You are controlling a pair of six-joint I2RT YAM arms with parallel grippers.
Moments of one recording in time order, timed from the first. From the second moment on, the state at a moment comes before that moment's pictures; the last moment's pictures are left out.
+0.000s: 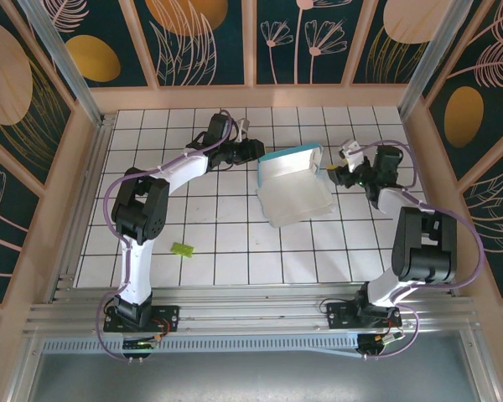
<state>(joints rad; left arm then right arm) -0.47 2.13 1.60 -0.12 0.52 -0.67 -0.11 1.57 0.81 0.23 -0.66 -0.53</state>
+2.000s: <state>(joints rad) -0.47 2.13 1.61 -0.15 0.52 -0.65 -0.02 2.07 1.36 -0.18 -0.85 -0.96</state>
